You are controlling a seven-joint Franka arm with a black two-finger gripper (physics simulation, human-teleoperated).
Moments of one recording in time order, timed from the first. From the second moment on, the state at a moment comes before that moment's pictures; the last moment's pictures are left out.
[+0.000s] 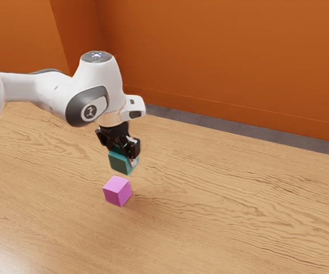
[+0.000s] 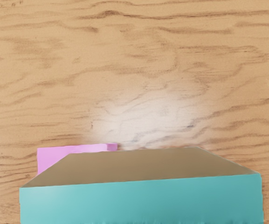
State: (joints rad) arm -0.93 0.02 0.78 -2.09 0.09 2.20 -0.13
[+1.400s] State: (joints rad) arm -0.82 0.11 0.82 -2.17 -0.21 2.24 0.35
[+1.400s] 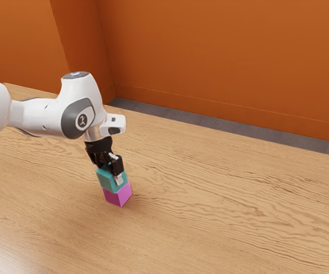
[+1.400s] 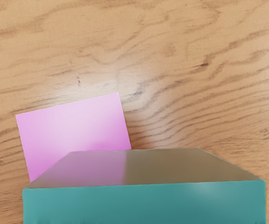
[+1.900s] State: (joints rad) arm -0.70 0.18 0.72 -2.12 -0.25 2.25 0.39
